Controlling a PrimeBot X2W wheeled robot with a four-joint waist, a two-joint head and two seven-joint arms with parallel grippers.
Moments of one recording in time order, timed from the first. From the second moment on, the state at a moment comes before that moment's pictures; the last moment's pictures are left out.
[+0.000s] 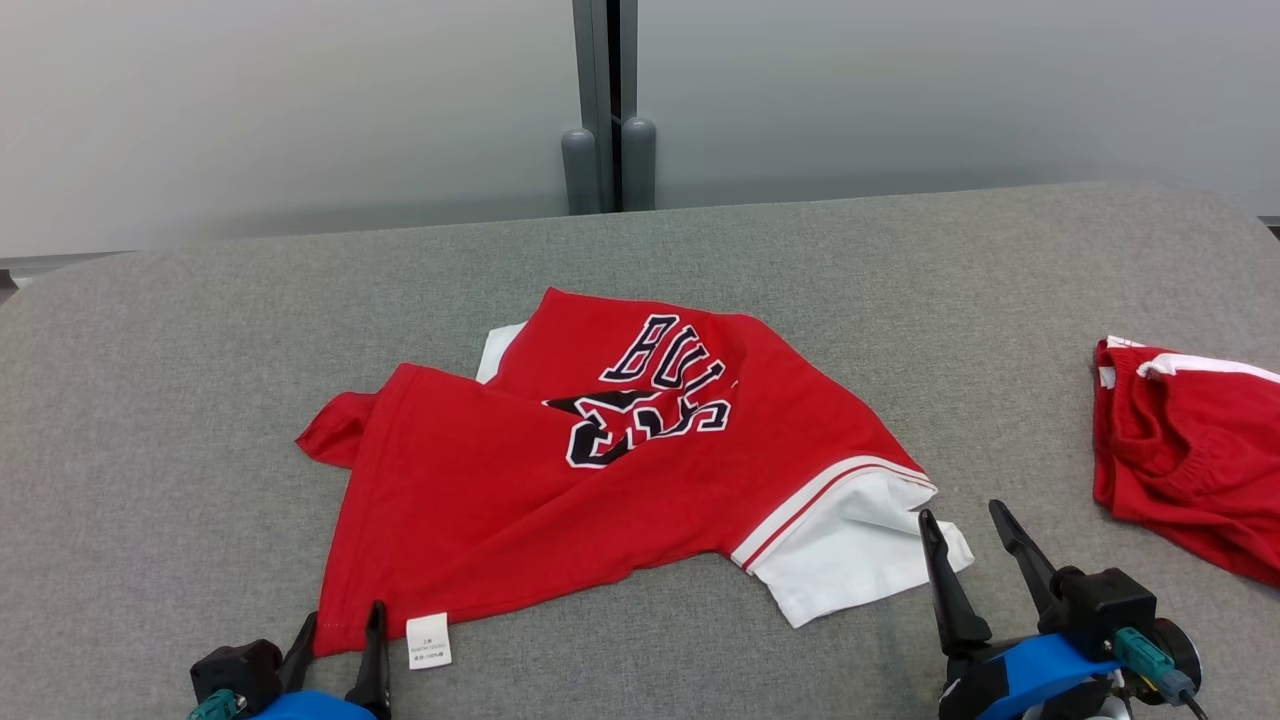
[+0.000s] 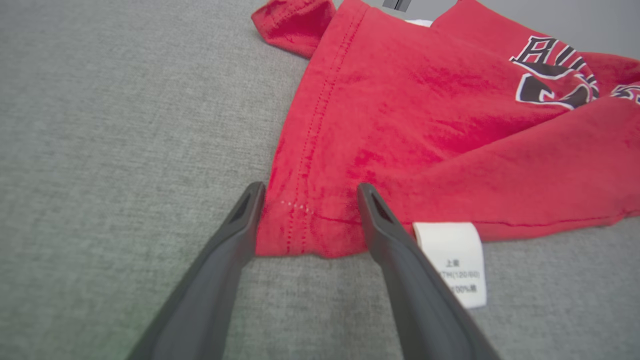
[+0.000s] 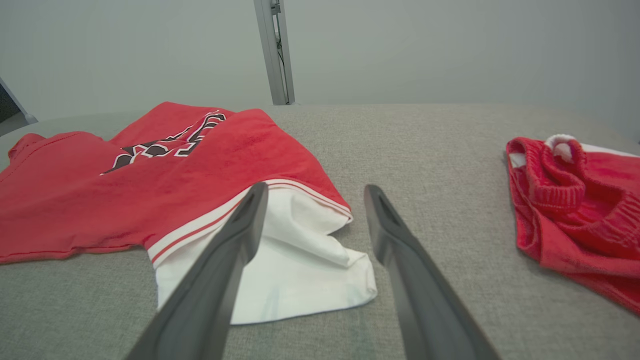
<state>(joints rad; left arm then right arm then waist) -0.14 0.16 -0.17 0.76 -0.46 -0.13 -0.26 -0.09 -0.05 0.04 0.37 0.10 0.13 -0.26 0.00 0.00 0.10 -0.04</state>
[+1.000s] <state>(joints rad) -0.15 0.19 -0.21 0.70 -0.50 -0.13 -0.26 -0.12 -0.05 -0.05 0.57 0.11 0.13 -0.26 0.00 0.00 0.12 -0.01</state>
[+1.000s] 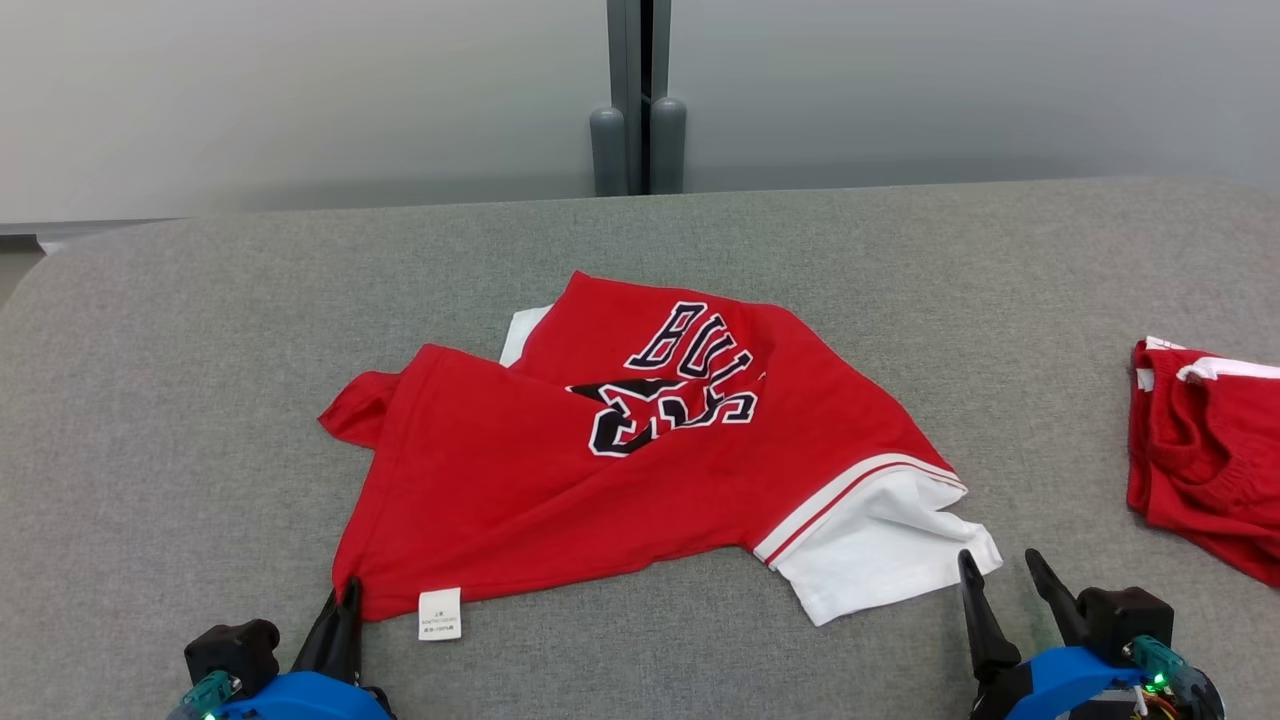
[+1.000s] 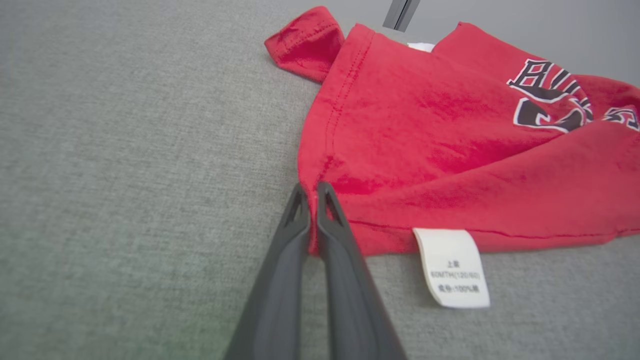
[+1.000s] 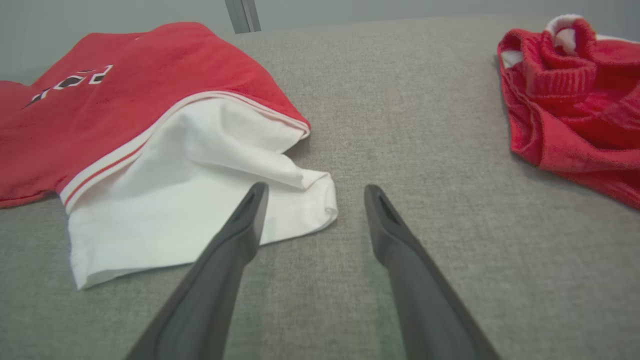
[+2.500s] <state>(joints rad) -0.62 0.39 -0.14 0.32 -0.47 -0.13 -0.19 -0.62 -0.05 -0.11 0.11 0.26 0.13 -0.19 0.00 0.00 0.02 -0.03</state>
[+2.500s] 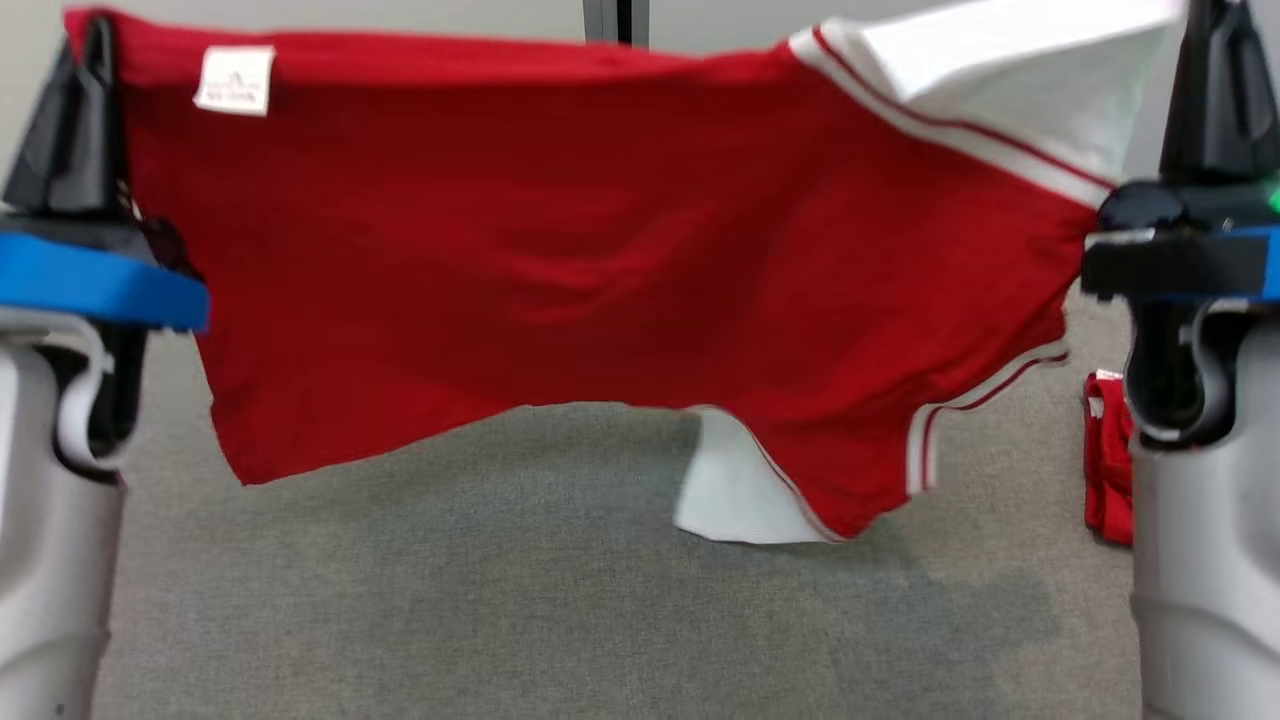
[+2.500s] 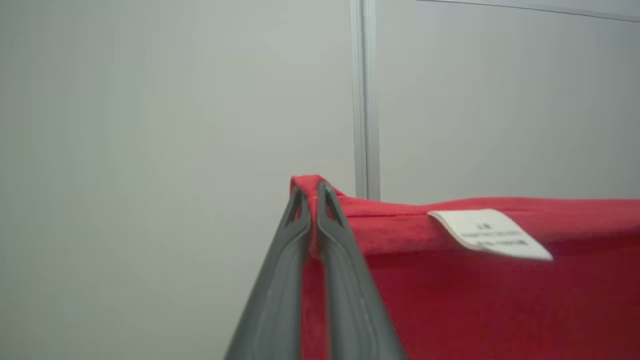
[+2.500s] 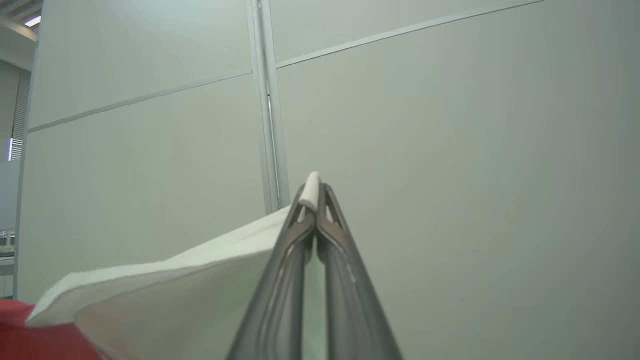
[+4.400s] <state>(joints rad) -0.21 0.18 -0.05 0.70 -0.51 -0.13 -0.26 -0.06 -0.05 -0.03 0.30 0.41 0.13 -0.26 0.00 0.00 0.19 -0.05</state>
